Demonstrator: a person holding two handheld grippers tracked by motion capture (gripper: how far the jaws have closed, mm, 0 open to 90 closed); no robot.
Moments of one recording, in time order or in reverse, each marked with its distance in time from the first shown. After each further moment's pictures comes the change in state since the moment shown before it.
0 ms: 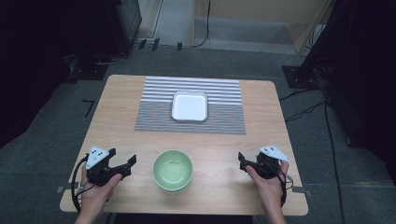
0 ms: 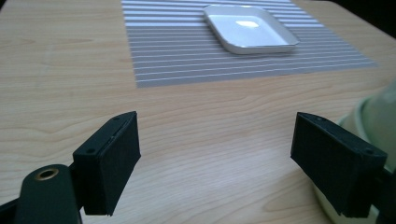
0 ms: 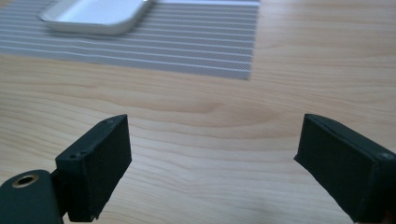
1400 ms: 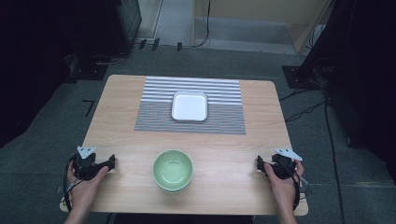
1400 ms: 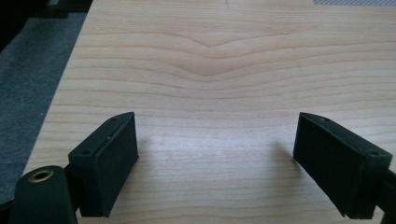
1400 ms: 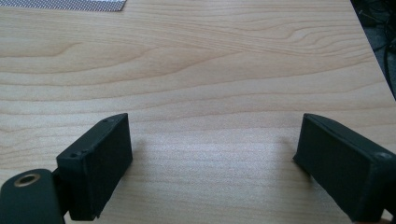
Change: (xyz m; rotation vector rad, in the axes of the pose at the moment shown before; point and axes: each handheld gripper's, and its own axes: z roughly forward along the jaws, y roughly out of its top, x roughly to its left) left arm 0.082 -0.038 0.036 0.190 0.354 -0.075; right arm -0.068 -0.026 0.019 0.136 -0.194 0.035
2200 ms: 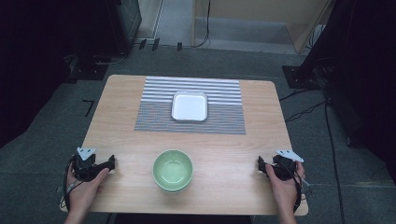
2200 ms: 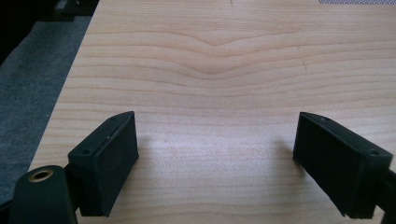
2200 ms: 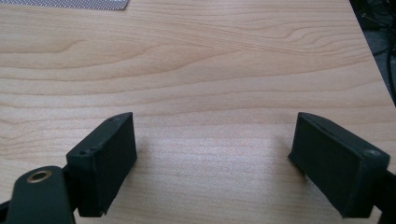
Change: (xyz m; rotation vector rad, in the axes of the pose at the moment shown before) left arm 0.002 -0.003 0.002 -0.009 0.023 -0.002; right arm -0.003 -0.003 -0.003 -0.006 0.014 -0.013
